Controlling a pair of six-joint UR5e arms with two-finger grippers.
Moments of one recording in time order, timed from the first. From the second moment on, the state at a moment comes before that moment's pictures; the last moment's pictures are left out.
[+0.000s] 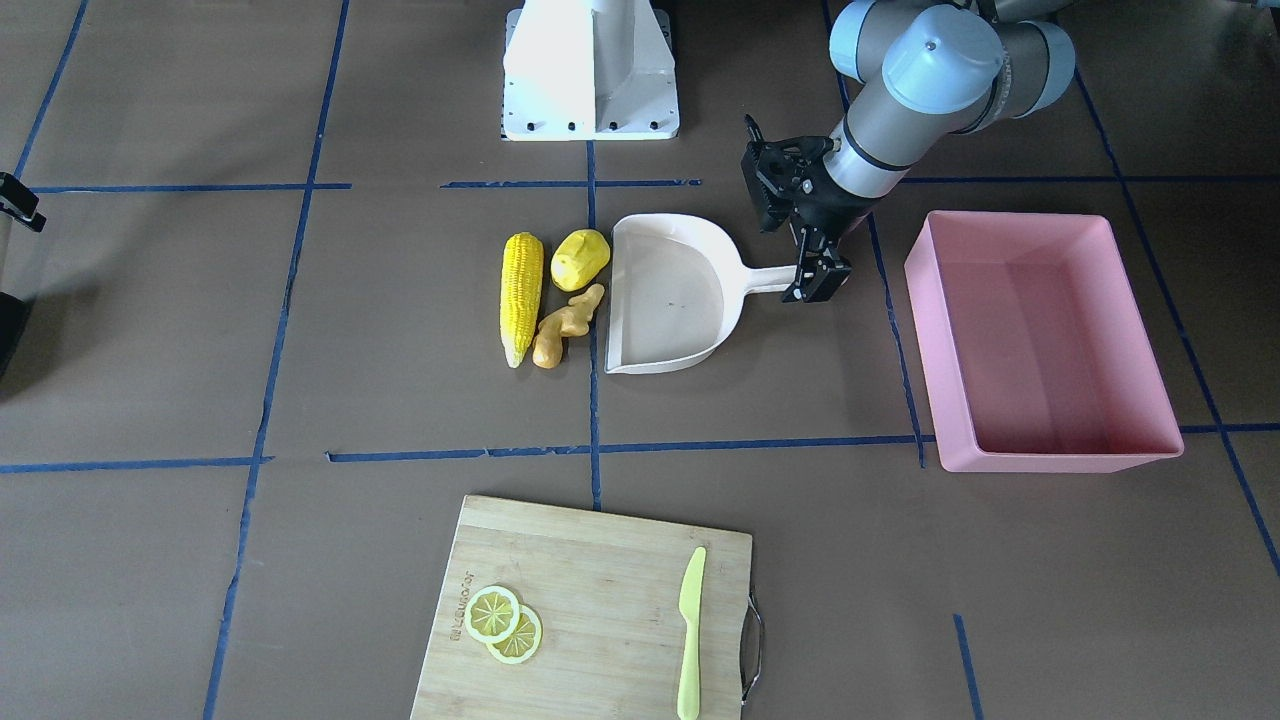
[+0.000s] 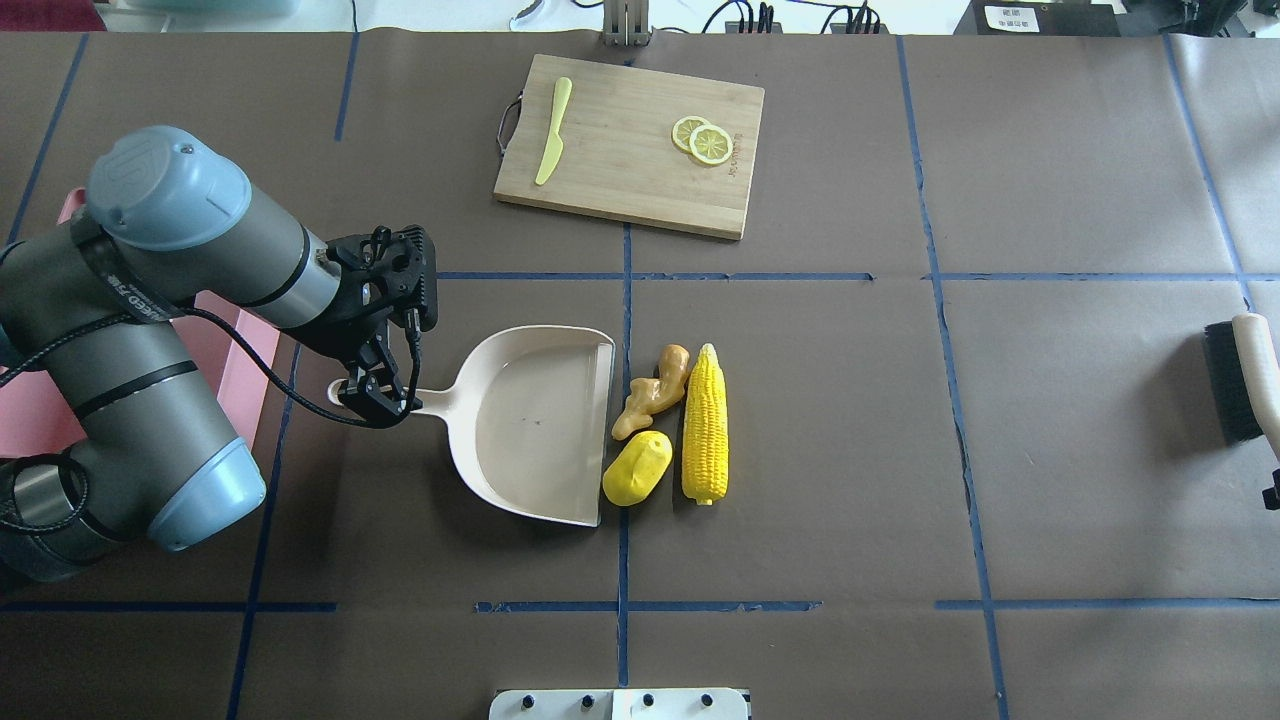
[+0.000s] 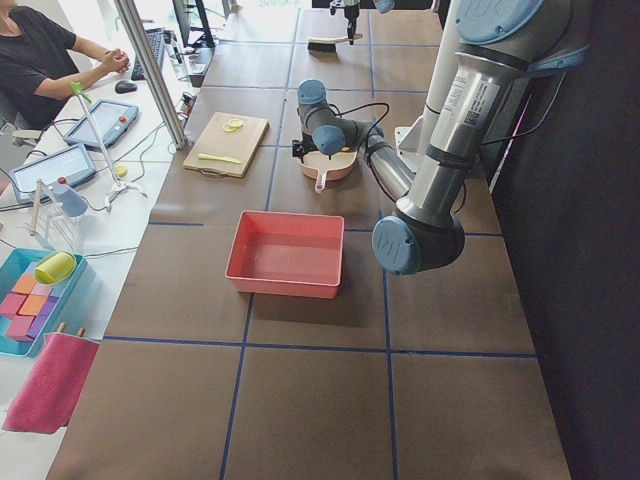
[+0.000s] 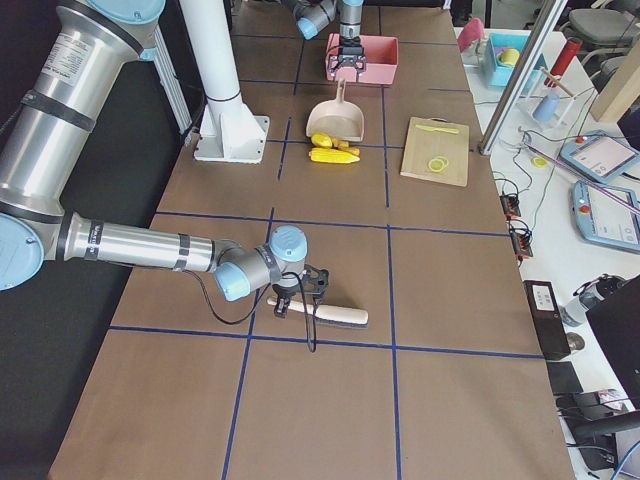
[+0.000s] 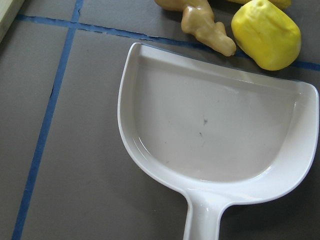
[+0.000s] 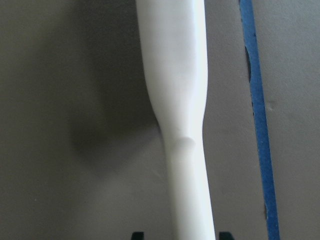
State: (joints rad) left arm -0.69 -1.98 -1.87 -1.74 -2.14 0.27; right arm 1.04 -2.01 1.78 -0.95 2.28 0.81
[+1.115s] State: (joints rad) left arm -0.59 -2.01 -1.88 -1.47 -1.96 0.53; right arm 0.96 -1.99 1.96 -0.94 2.28 0.81
